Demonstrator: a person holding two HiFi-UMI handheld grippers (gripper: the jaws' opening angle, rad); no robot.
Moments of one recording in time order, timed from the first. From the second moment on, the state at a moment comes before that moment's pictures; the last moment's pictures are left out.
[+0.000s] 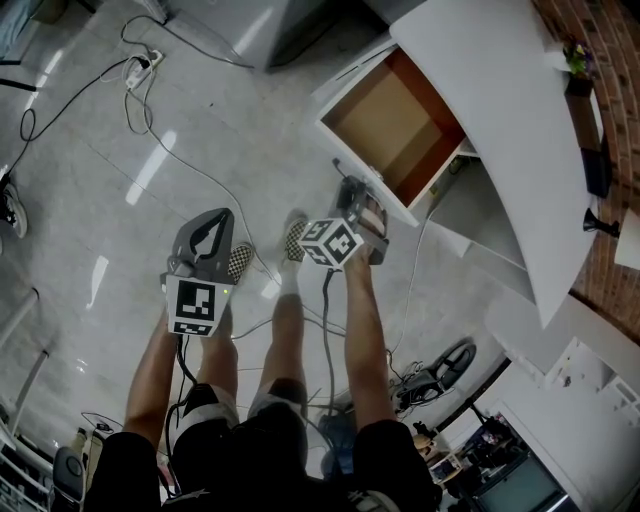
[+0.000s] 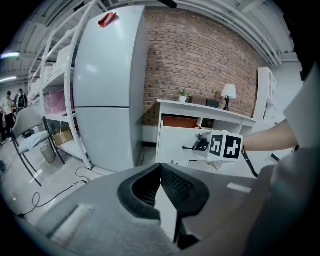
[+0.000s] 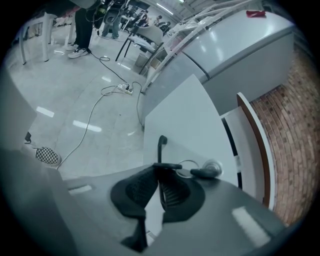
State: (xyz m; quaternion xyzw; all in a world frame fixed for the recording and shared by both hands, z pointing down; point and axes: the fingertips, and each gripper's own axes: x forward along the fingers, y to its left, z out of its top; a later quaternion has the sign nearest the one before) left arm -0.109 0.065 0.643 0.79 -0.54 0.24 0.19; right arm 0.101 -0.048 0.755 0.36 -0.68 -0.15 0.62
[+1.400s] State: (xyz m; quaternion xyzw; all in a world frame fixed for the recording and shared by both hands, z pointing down) left arm -0.134 0.091 0.631 0.79 -0.53 0.24 0.19; right arm 0.092 -0.019 0.756 0.42 -0.65 -0.16 0.62
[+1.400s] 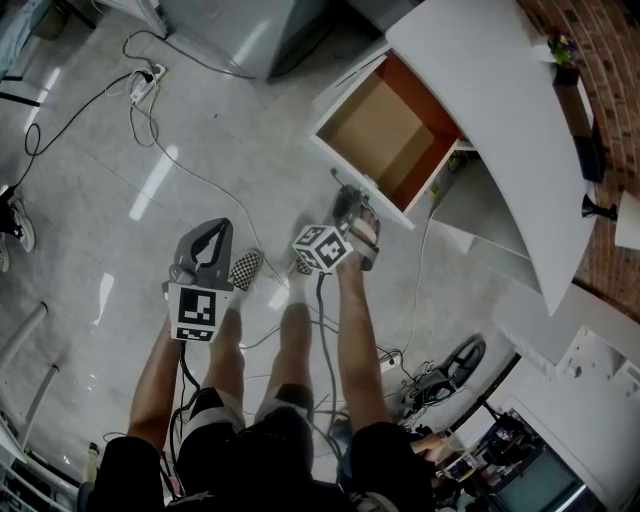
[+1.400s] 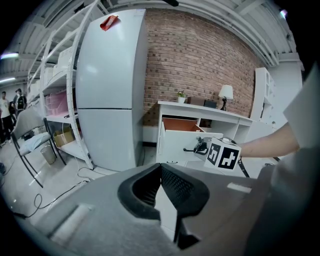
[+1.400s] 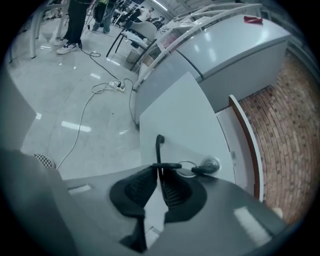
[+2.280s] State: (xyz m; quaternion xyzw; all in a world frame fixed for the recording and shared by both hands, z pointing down) left arm -0.119 0.078 0.605 0.81 -0.51 0.24 0.17; right arm 0.097 -0.001 0.727 0.47 -0.67 -0.10 0.57
